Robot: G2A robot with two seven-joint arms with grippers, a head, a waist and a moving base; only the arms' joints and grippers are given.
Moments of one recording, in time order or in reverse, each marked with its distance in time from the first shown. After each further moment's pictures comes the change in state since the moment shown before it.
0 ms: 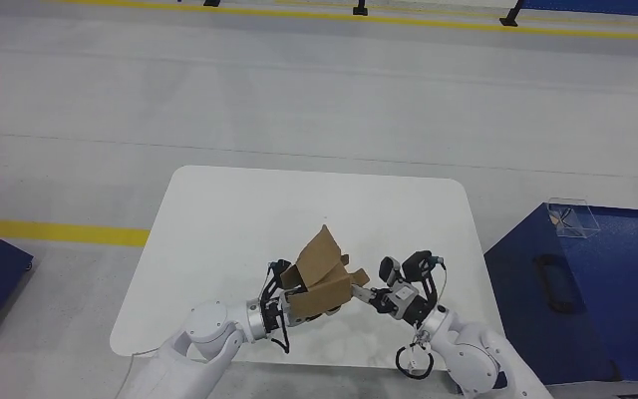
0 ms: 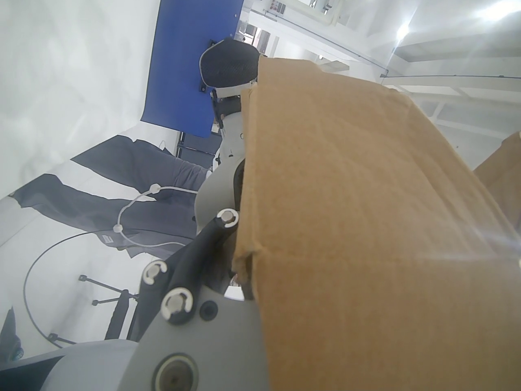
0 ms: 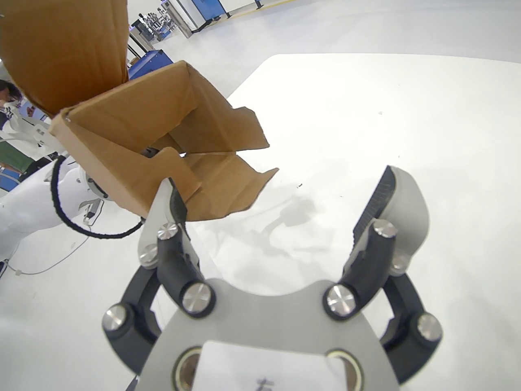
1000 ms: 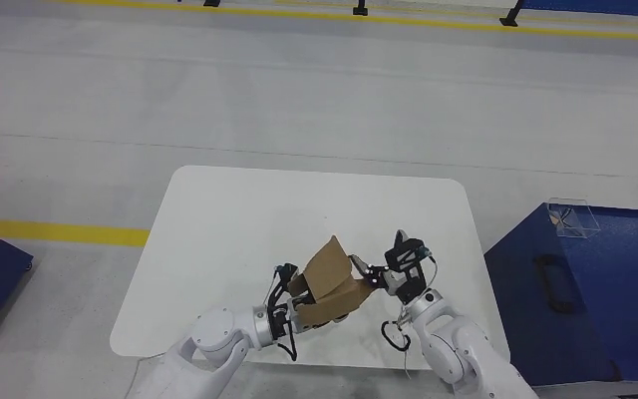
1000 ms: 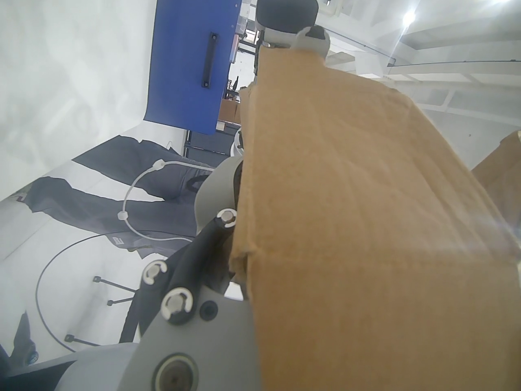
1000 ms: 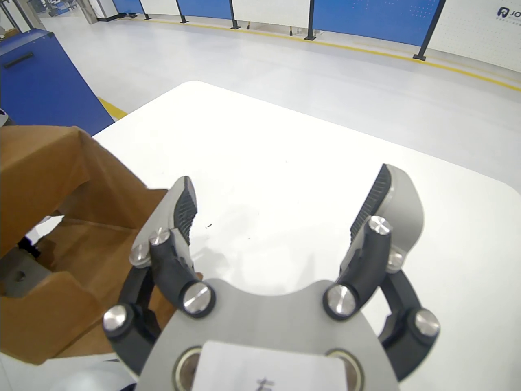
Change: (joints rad) left arm 0.026 -0.012 0.012 -0.035 0.062 -0.033 0.020; right arm 0.086 -0.037 -0.097 -0.014 -0.470 0.300 -0.160
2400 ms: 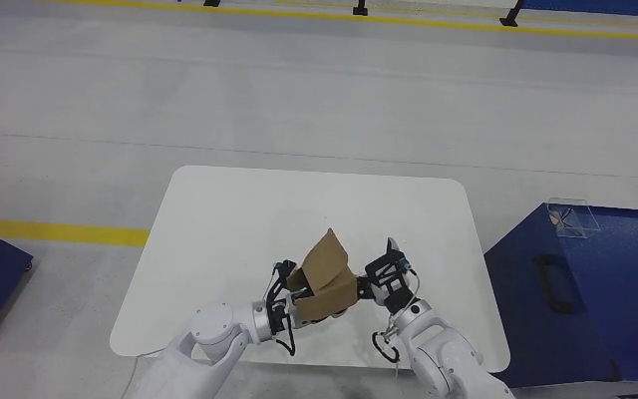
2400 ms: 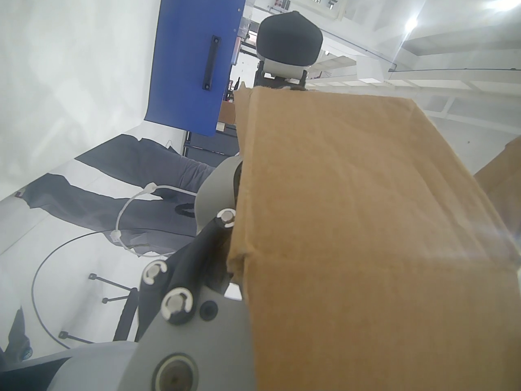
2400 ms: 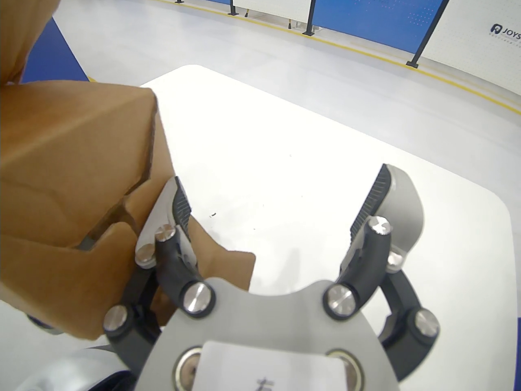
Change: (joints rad) left arm -0.018 -0.012 -0.014 0.019 -0.011 0.045 -0.014; right arm -0.034 -0.036 -0.063 -0.056 -0.188 0.079 0.050
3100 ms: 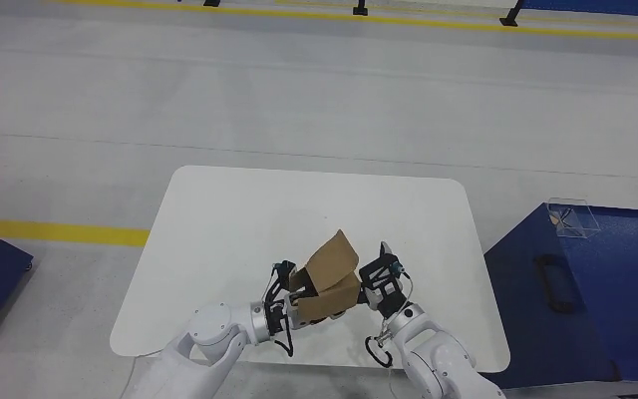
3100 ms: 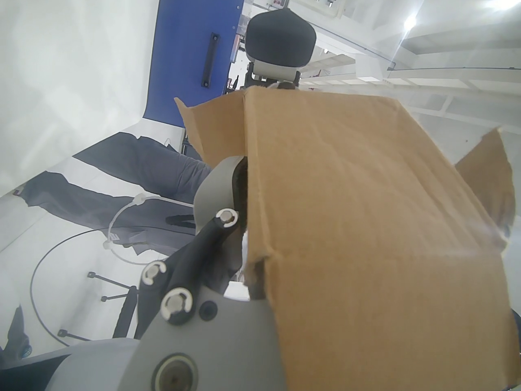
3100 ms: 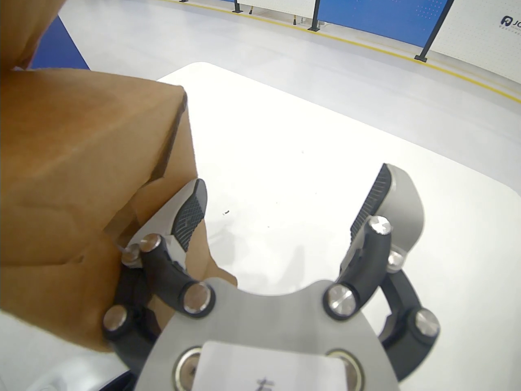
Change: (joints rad) left arm 0.013 0.000 -0.018 -0.007 0.001 -0.007 -0.025; right arm -0.009 -0.022 -0.008 0.007 0.035 -0.011 0.005
